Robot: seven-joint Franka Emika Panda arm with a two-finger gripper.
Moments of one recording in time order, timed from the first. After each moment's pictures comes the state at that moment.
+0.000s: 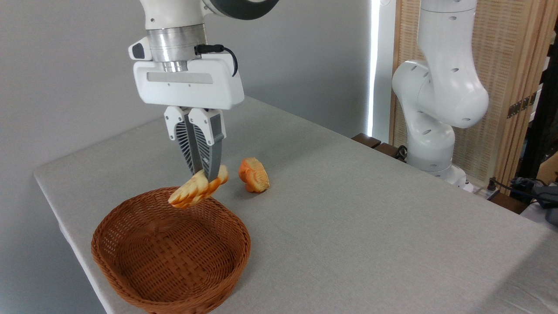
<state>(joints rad) -0.26 -0.02 0.05 -1.79 0.16 1.86 0.21</state>
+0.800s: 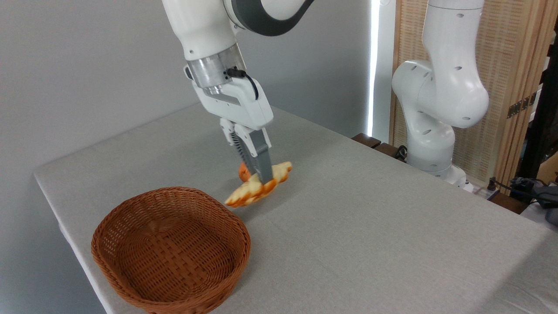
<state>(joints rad) -0.25 -0.12 0.05 -1.97 0.14 1.70 0.63</state>
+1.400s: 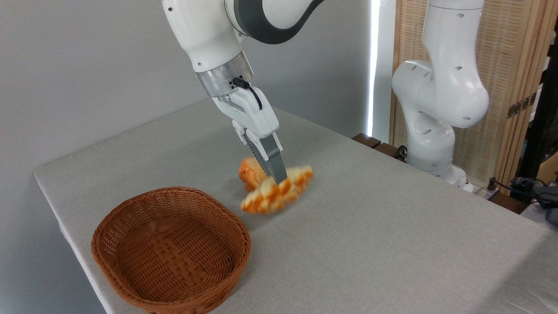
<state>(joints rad) -0.25 -0.12 0.05 -1.99 0.12 1.64 0.72</state>
